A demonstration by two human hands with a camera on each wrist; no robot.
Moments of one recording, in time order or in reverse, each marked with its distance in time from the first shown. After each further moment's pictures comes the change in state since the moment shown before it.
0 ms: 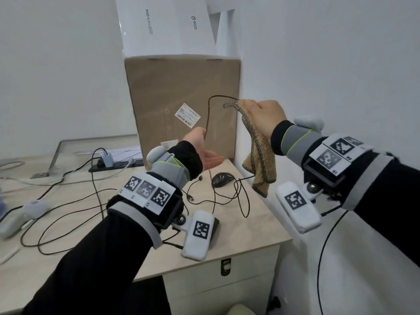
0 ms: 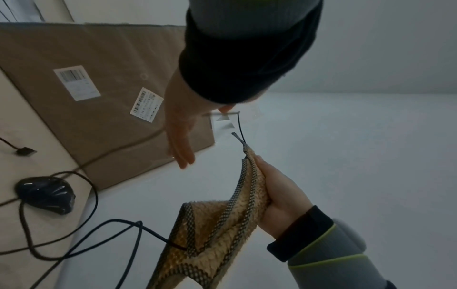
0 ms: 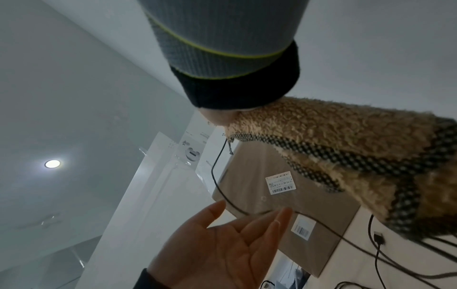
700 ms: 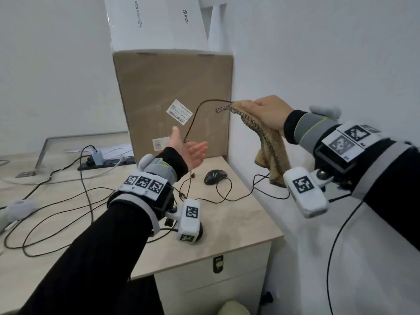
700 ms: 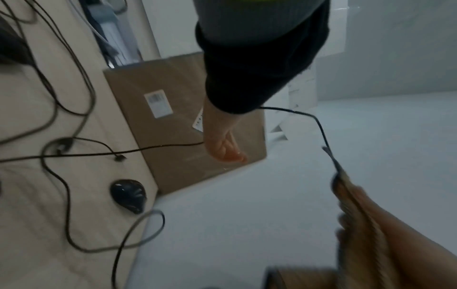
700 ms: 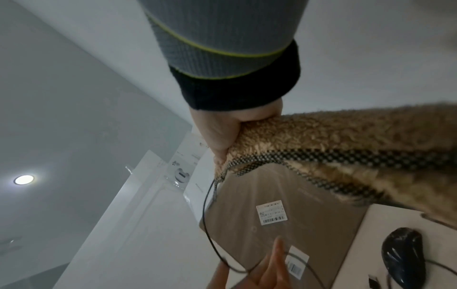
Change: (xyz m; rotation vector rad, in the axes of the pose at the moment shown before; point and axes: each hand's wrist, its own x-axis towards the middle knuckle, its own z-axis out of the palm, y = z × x) left_hand 0.053 -0.011 -0.024 -0.248 -0.023 0.050; right_hand 0.004 0.013 -0.031 -0.077 -0.209 -0.047
